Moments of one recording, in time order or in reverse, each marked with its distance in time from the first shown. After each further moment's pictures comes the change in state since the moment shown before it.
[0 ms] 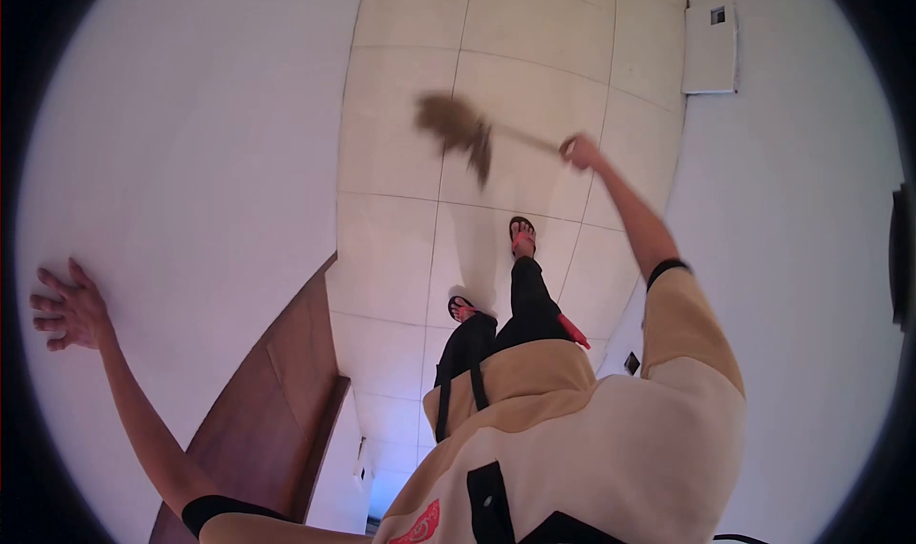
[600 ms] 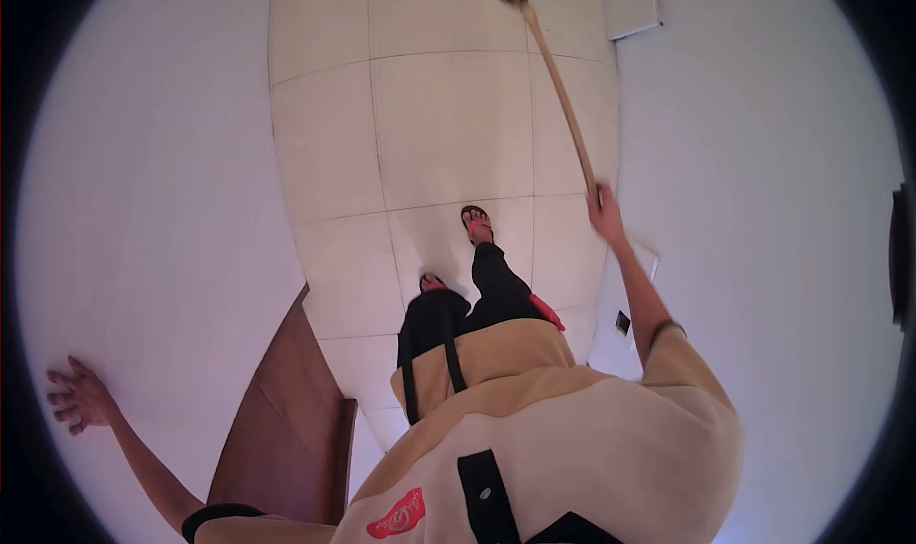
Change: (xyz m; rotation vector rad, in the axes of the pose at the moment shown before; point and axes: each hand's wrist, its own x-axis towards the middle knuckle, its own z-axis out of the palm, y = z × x) left_hand 0.022 0.025 -0.084 0.936 -0.339 0.174; right_hand -0.252 0.113 0.027 0.045 0.859 -0.064
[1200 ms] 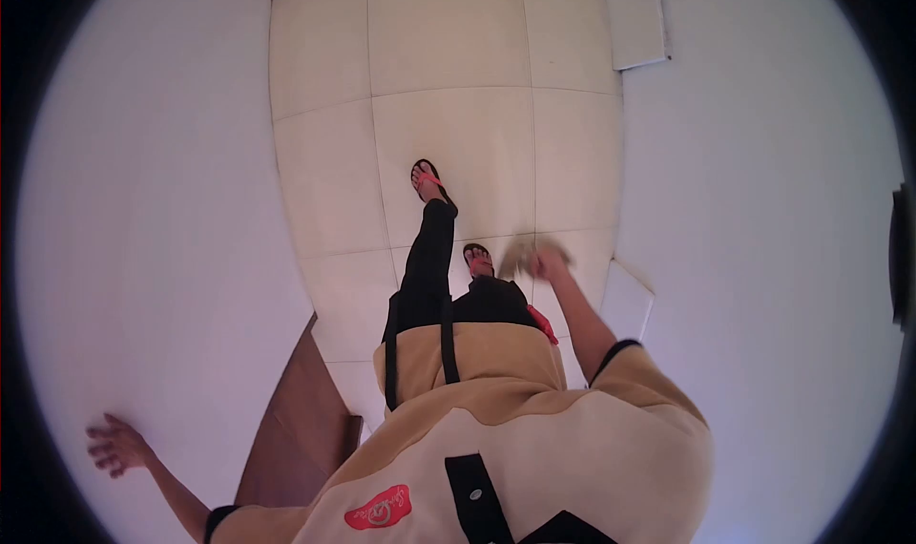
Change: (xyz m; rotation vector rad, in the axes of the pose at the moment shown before) left_hand 0.004 -0.009 0.007 -0.157 -0.114 0.068; right_hand 0.005 0.078 0.168 1.445 -0.313 1.179
